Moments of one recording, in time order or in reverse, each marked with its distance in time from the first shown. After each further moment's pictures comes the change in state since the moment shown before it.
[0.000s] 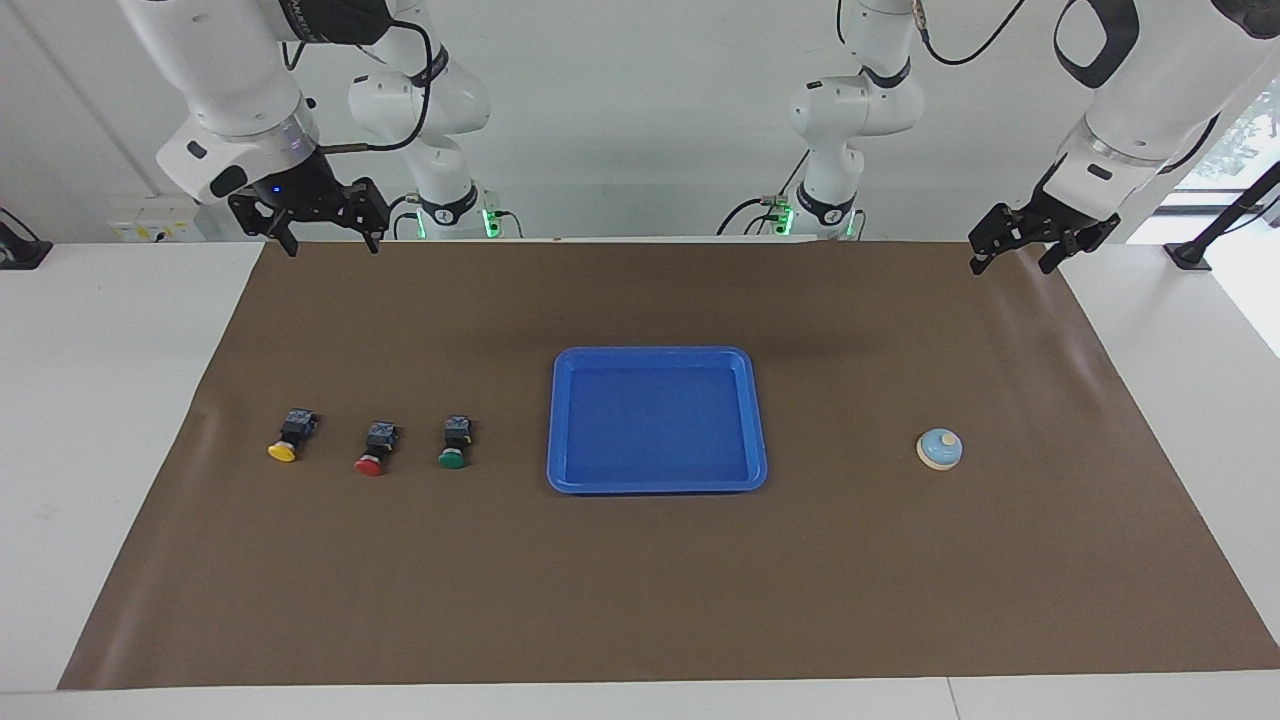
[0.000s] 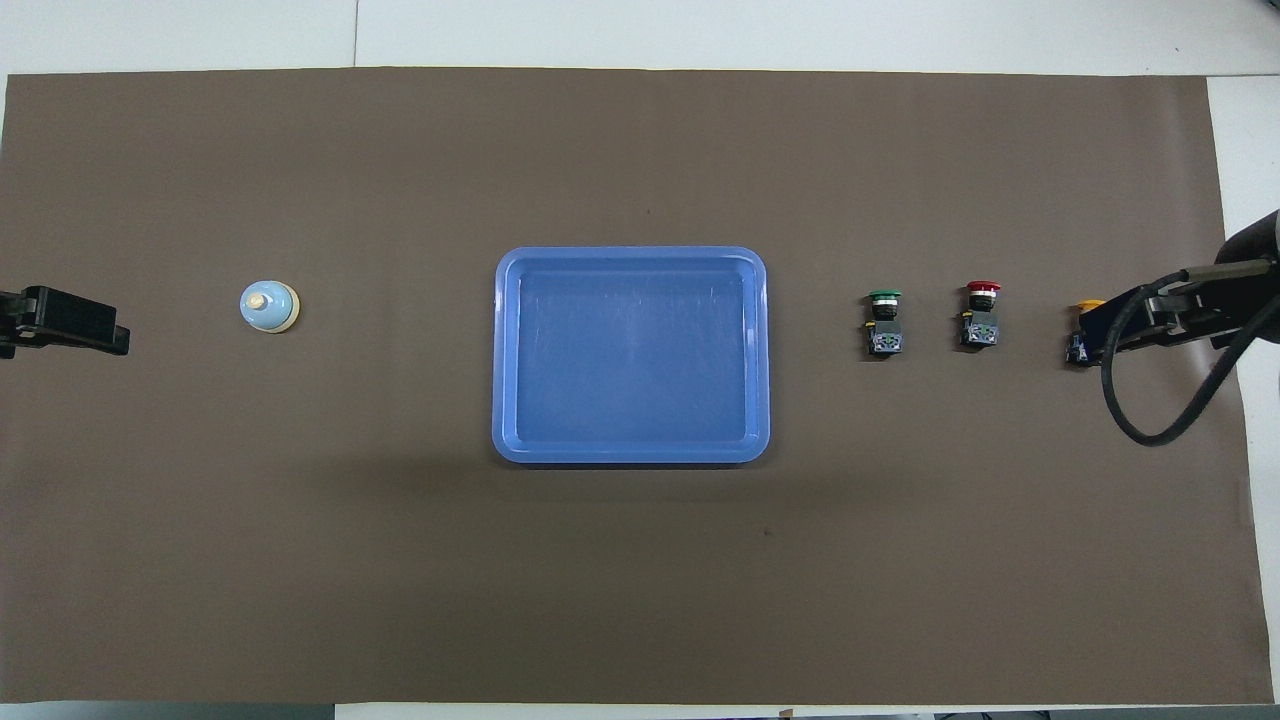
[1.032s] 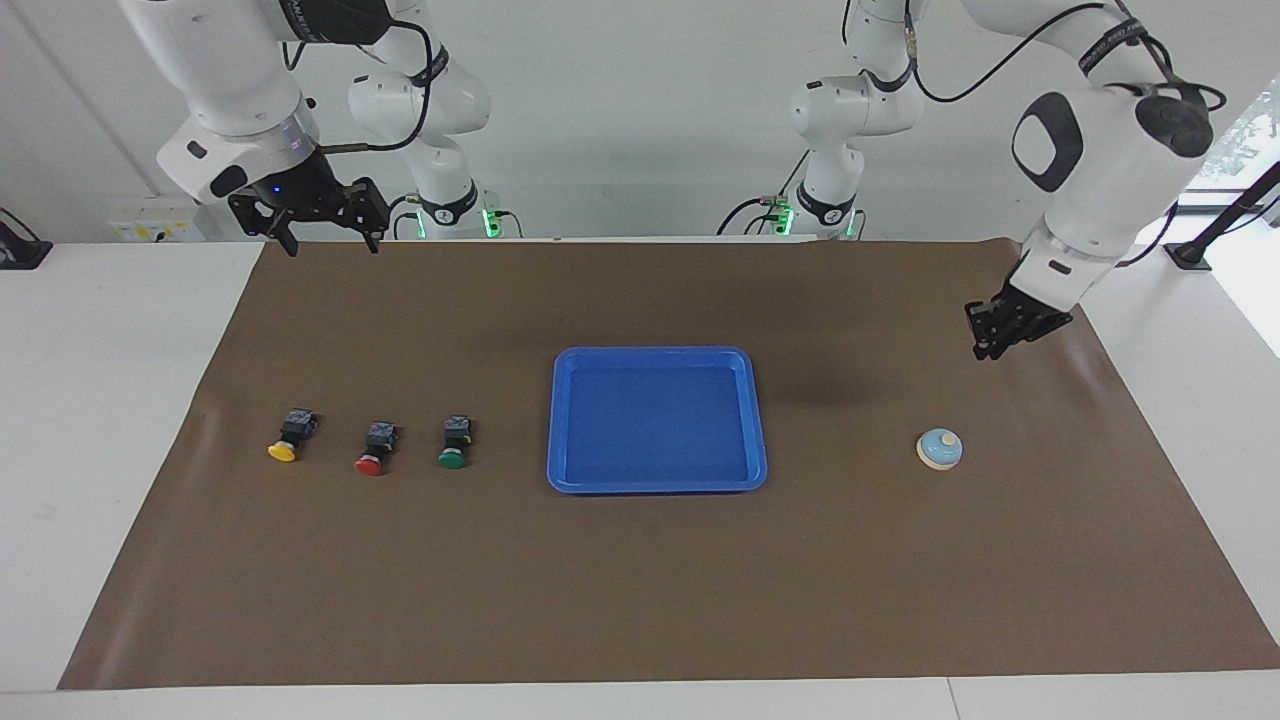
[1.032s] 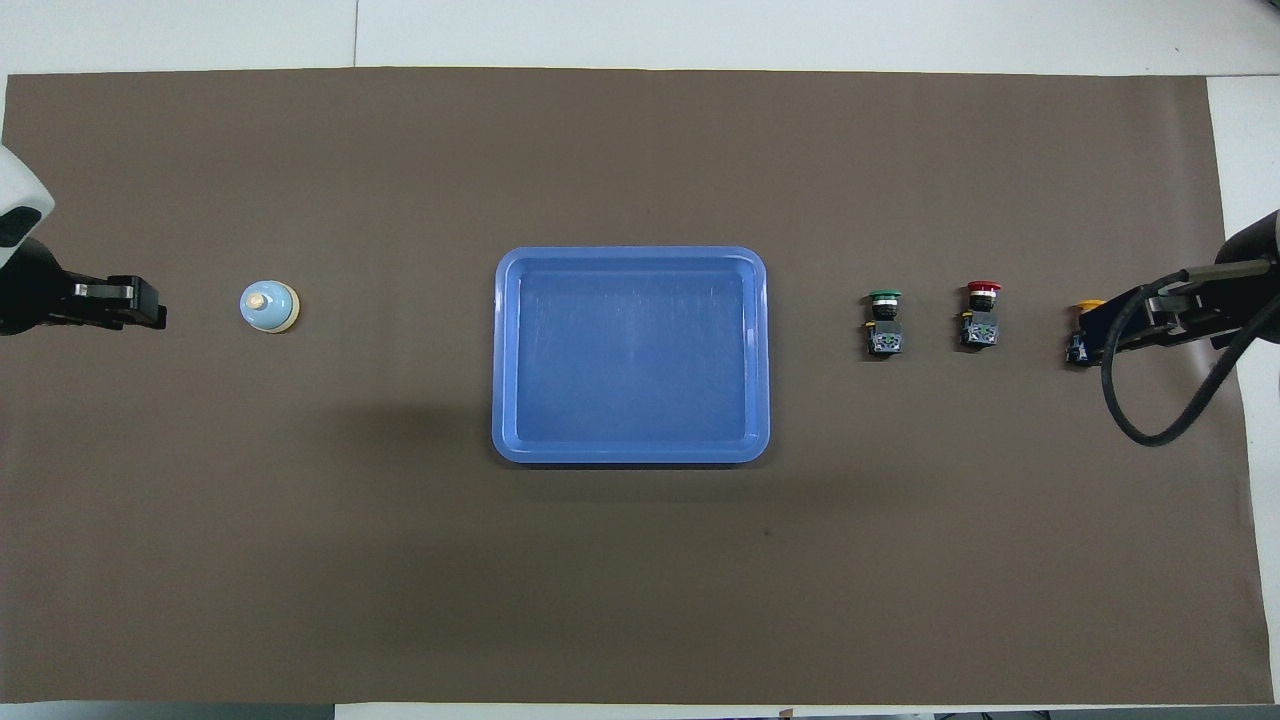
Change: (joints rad) left arm 0.000 0.152 -0.006 -0.166 0.000 0.427 0.002; right arm 0.000 0.000 0.000 0.000 0.000 0.000 0.000
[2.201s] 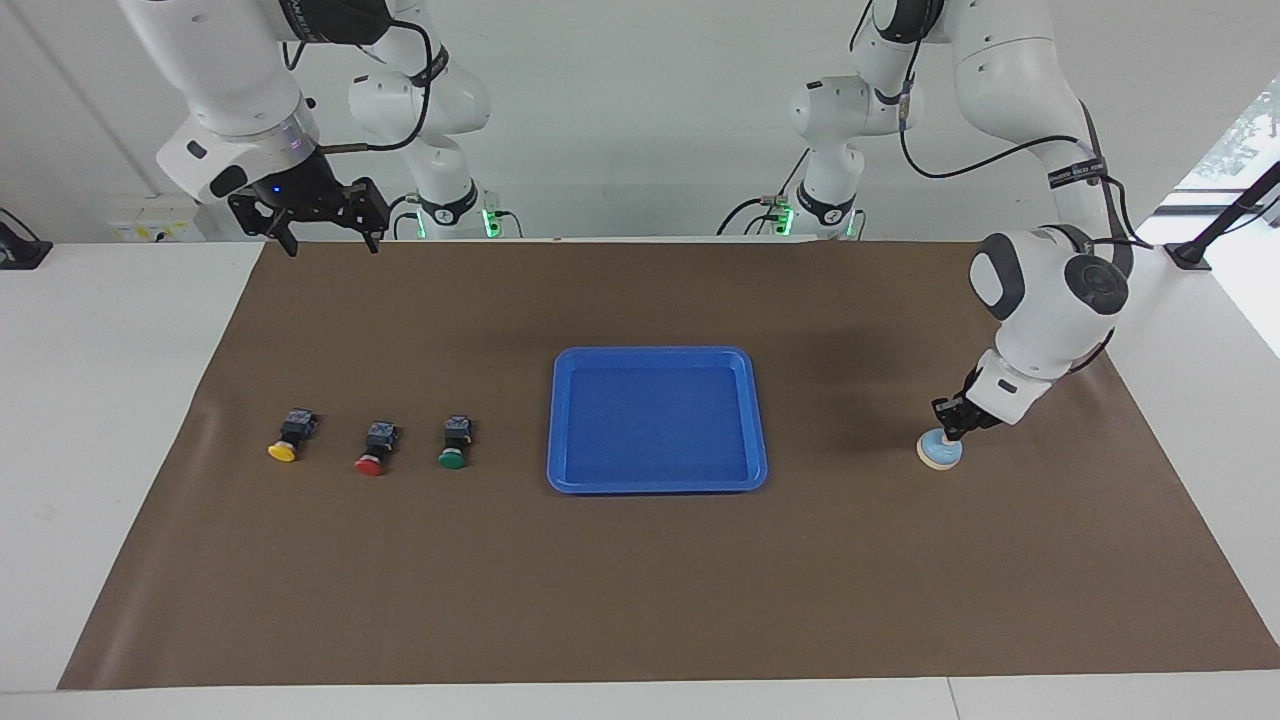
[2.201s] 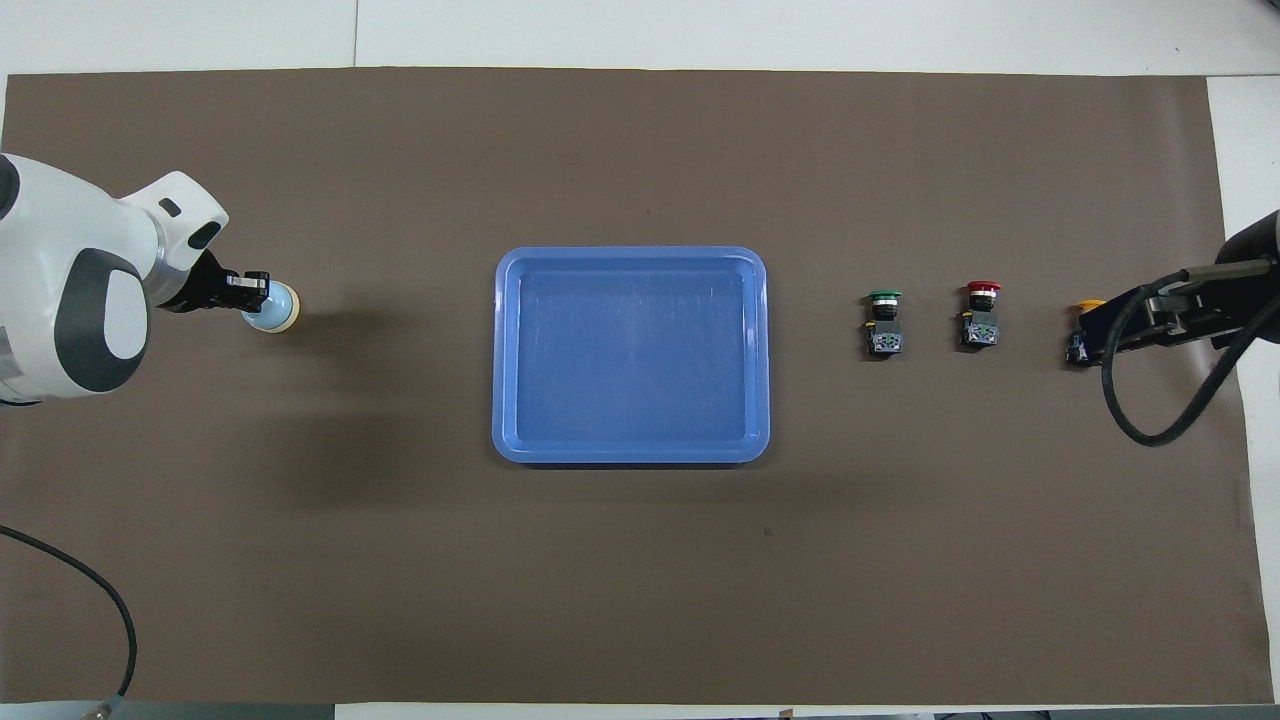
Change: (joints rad) left arm 0.003 0.189 0.006 -0.110 0.000 0.266 0.000; right arm 0.000 0.000 0.000 0.000 0.000 0.000 0.000
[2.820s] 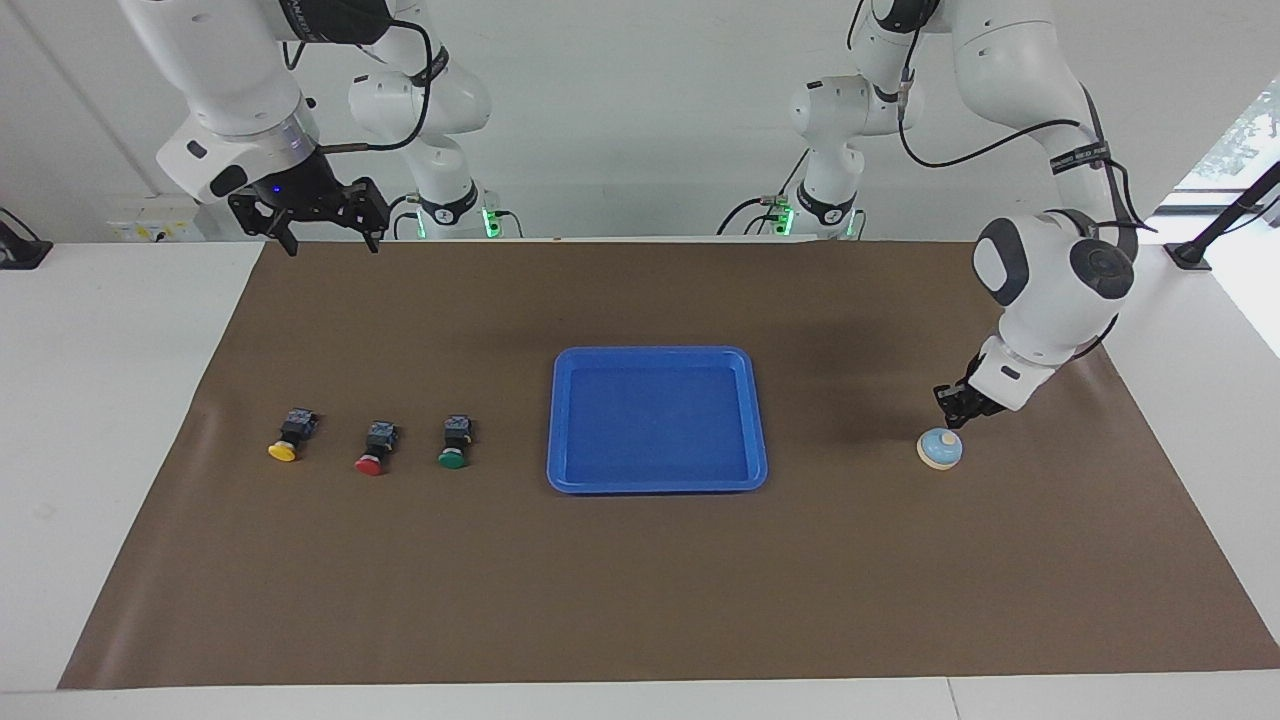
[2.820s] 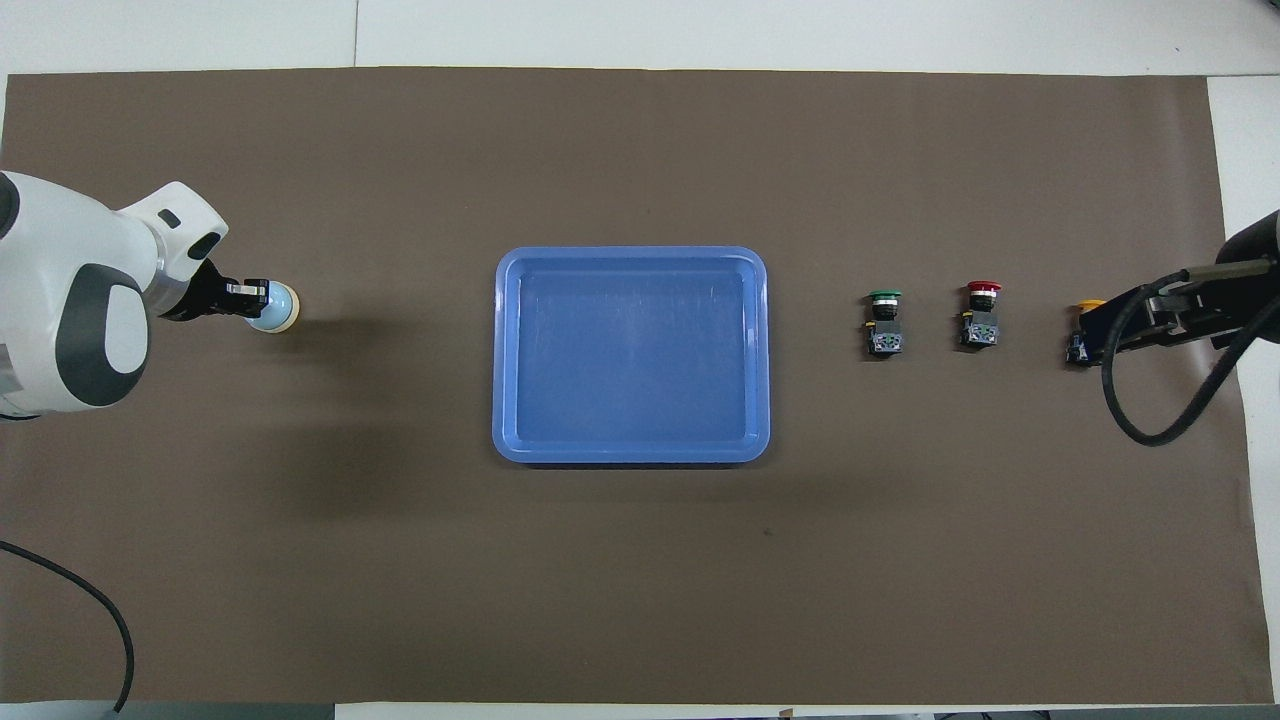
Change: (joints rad) left arm 0.000 -0.072 0.003 0.072 0.000 -0.181 0.000; right arm 0.000 0.000 0.000 0.000 0.000 0.000 0.000
